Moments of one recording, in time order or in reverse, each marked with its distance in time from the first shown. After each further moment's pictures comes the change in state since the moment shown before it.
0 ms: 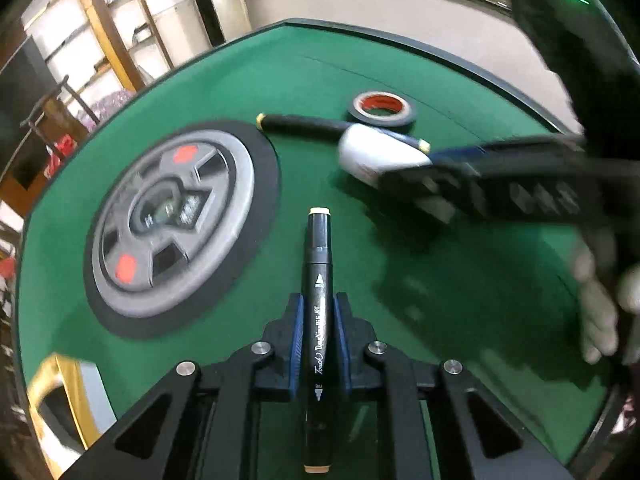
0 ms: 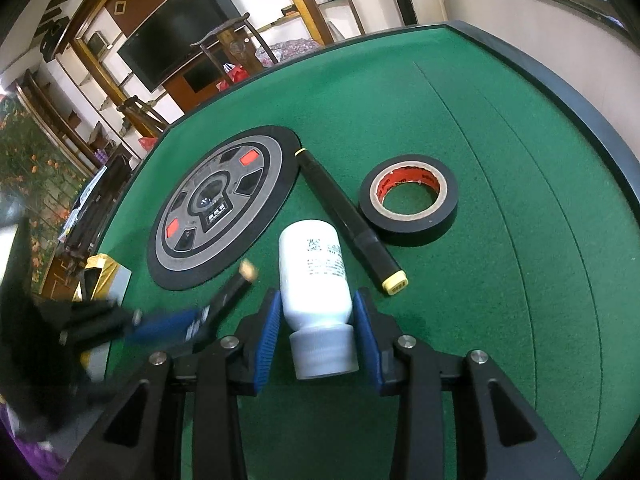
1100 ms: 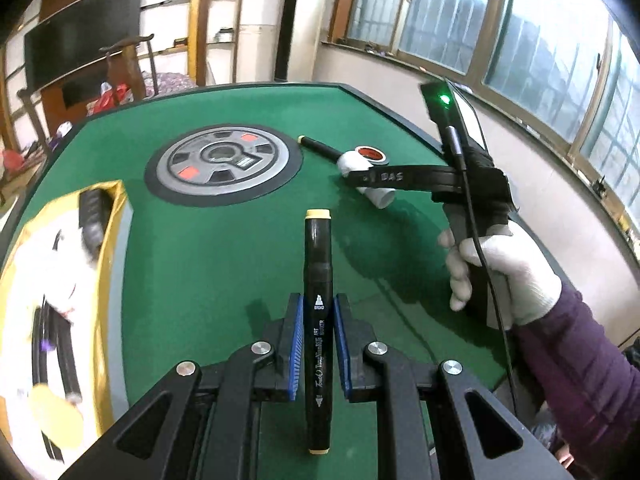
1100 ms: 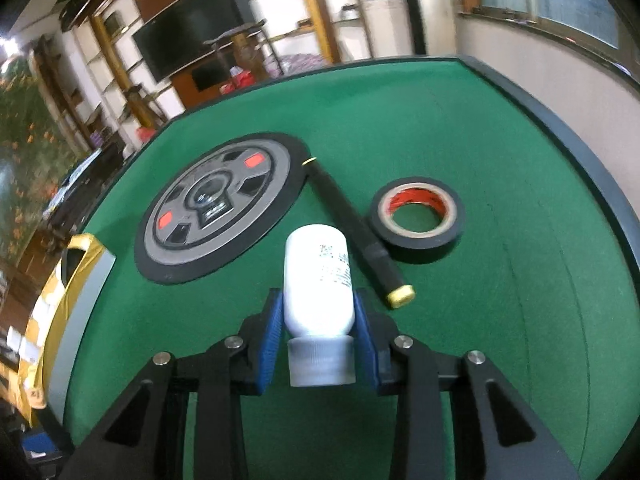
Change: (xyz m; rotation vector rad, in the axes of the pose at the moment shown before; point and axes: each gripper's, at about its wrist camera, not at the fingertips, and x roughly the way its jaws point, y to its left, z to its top) left arm -0.110 -0.014 -0.111 -0.369 -0.266 -0.074; right arm -0.001 0.013 -0.008 -0.108 -0.087 -0.083
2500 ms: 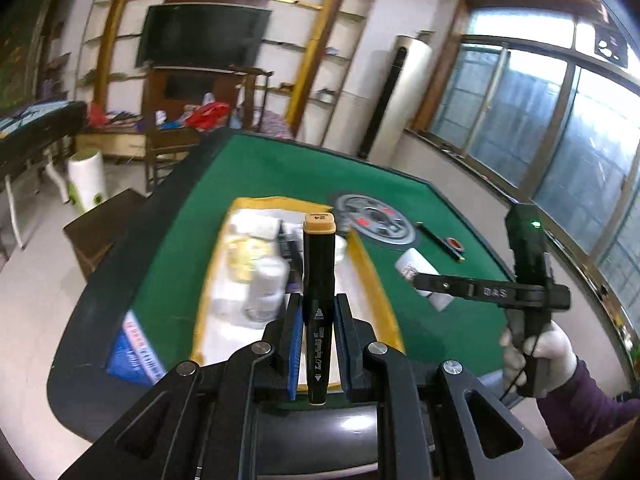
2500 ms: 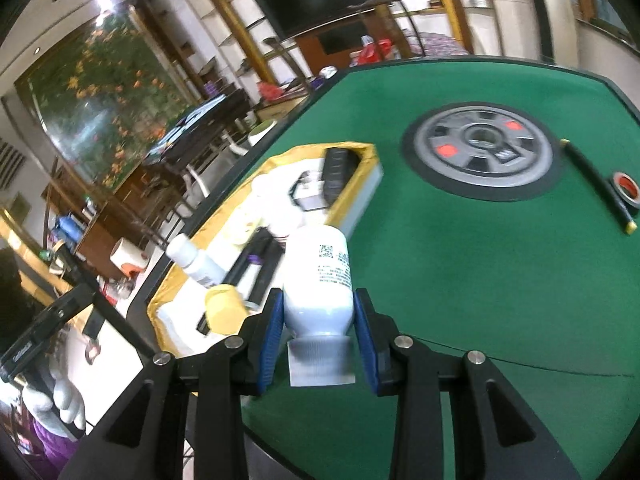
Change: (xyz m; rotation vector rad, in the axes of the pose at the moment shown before) left arm -0.176 0.186 -0.078 -0.286 -0.256 0.124; right arm -0.069 0.218 -0.074 -0.219 0.135 0.390
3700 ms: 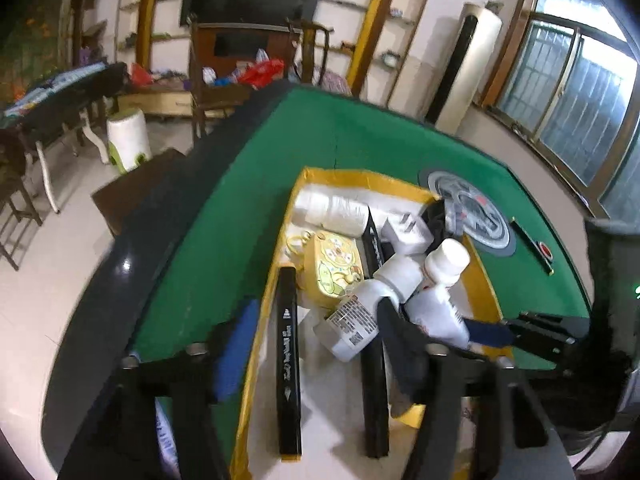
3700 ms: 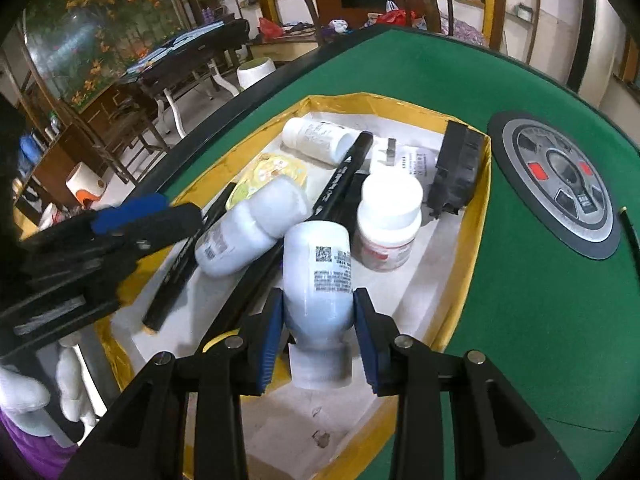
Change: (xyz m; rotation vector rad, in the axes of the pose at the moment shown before) left arm 0.104 0.050 0.025 -0.069 0.116 0.210; right arm 0.115 0.088 0.021 -0.193 0.185 -0.200
